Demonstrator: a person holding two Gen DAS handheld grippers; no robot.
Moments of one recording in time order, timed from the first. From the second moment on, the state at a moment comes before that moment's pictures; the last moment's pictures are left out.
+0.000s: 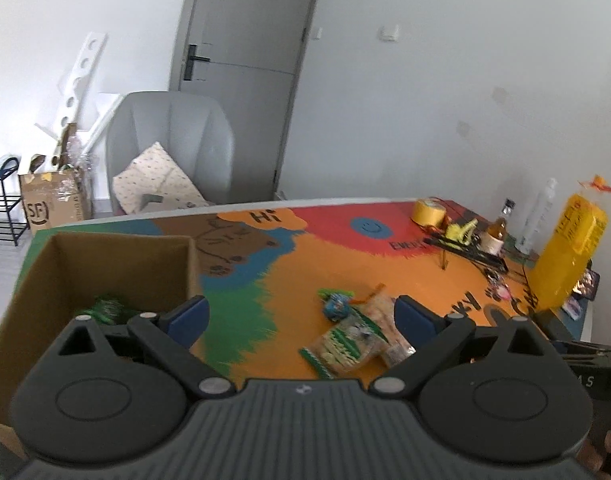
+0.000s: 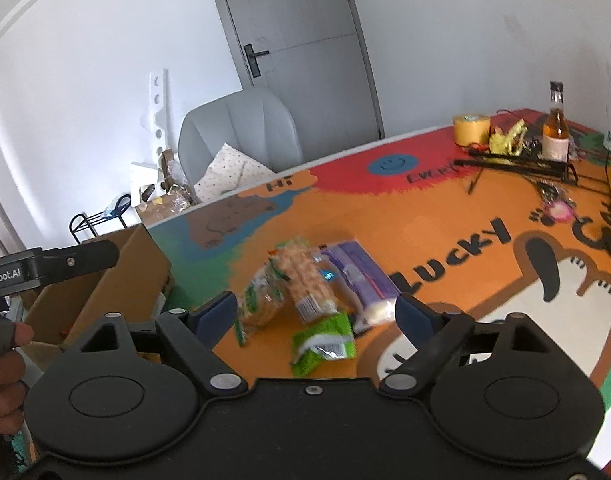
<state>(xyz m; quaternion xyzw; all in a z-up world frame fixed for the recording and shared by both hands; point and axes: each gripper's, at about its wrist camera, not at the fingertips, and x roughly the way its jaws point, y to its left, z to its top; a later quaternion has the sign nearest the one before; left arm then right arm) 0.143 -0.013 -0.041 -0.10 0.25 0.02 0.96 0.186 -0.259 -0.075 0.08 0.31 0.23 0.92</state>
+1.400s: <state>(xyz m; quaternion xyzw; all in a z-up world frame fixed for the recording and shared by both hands) 0.253 -0.062 -0.129 -0.03 0.38 0.01 0.93 0.285 -0.273 -0.144 0.13 0.38 0.26 0.88</state>
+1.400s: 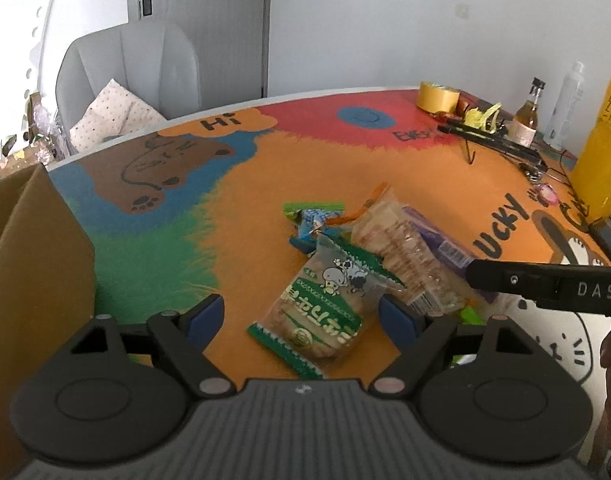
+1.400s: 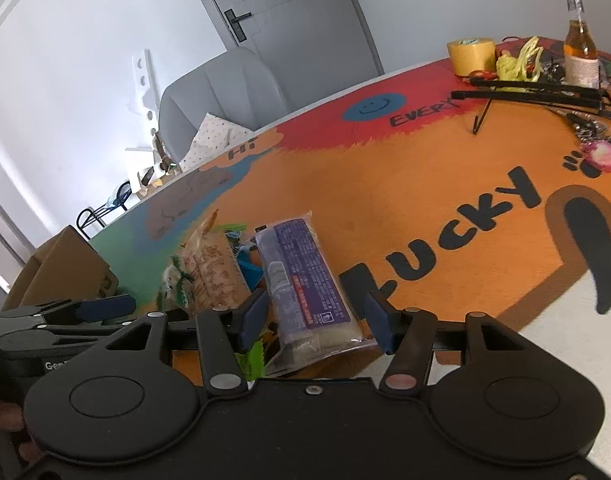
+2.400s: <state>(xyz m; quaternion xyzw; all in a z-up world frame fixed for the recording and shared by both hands) 0.256 -0.062 -0.137 -0.05 0.40 0.02 0.92 0.276 -0.269 -0.141 0.06 0.39 0.26 0.88</state>
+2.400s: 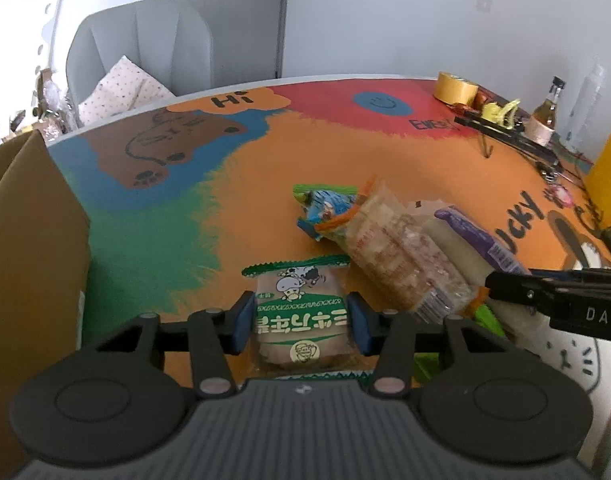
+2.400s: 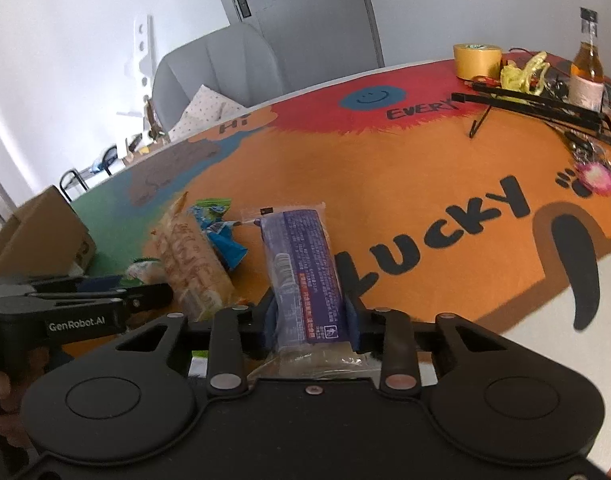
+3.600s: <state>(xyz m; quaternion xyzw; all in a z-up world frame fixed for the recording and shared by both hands) 0.172 -0.017 -0.046 -0.06 0.28 0.05 0.96 0.224 -0.241 -0.067 0.10 0.29 0.27 0.91</state>
